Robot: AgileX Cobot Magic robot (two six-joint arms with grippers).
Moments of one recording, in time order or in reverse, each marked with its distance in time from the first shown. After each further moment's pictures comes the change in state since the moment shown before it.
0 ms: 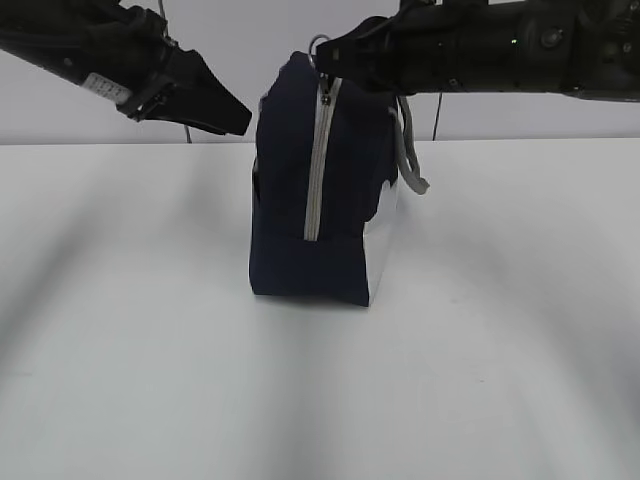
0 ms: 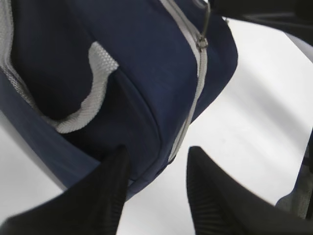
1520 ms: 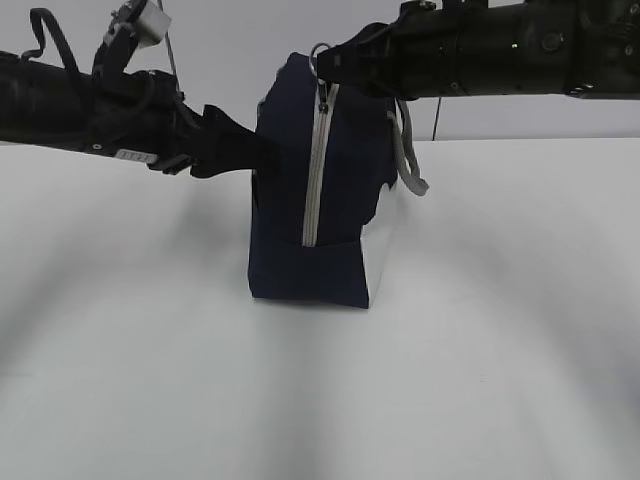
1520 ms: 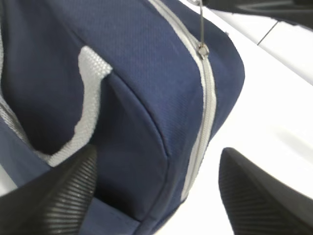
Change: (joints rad) left arm -0.012 -0.020 0.301 -0.515 -0.194 0.630; right arm 0.000 0.000 -0.002 -0.060 0.004 0.062
